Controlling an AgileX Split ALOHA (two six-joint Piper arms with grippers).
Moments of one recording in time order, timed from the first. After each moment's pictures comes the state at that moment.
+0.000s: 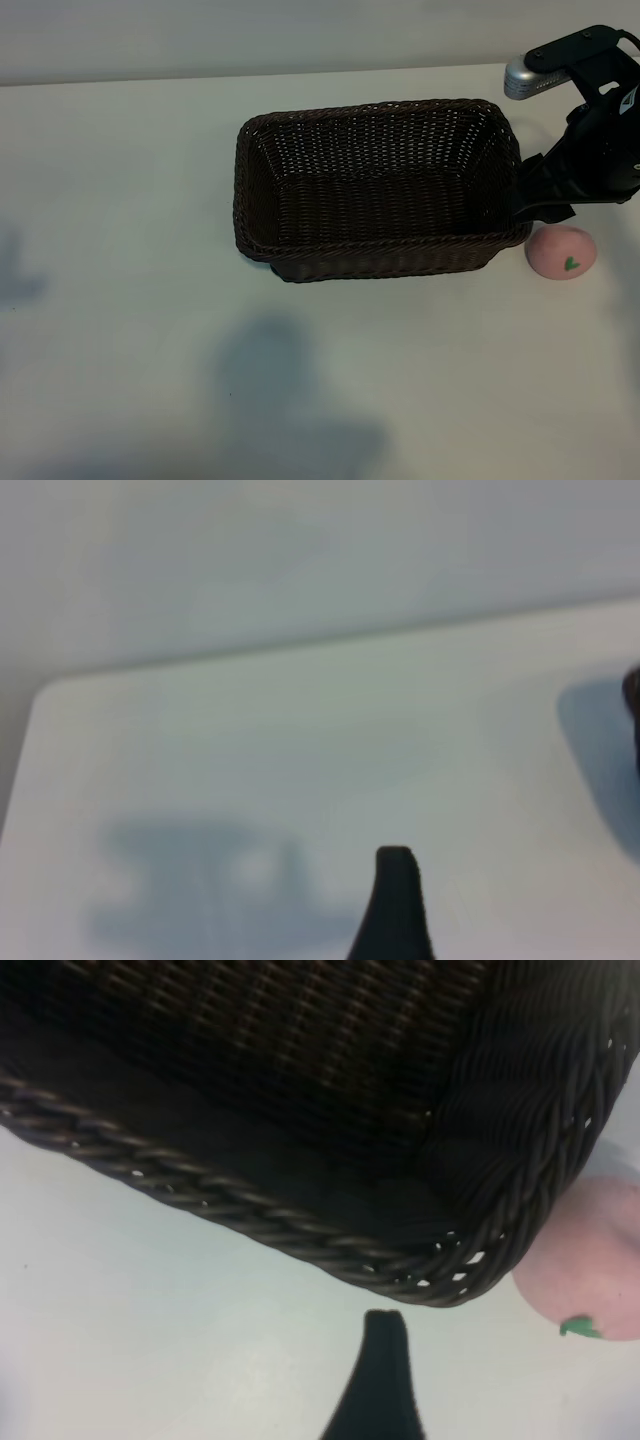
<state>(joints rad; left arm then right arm) -0.32 0.59 -0.98 0.31 0.96 -0.21 0.17 1.50 -1.07 0.15 0.84 -0.19</state>
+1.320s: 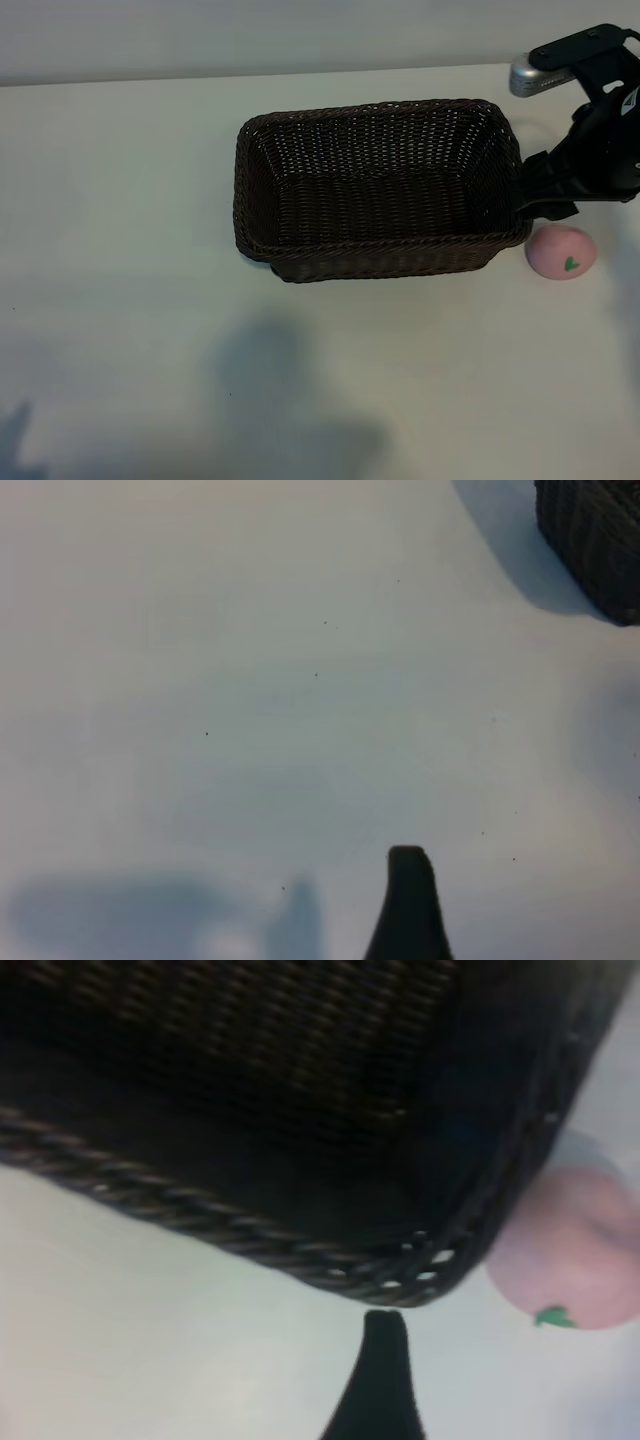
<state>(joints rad) -0.32 -0.01 -0.50 0.10 1.09 -0.11 0.17 1.50 -1.07 0.09 0.83 -0.10</state>
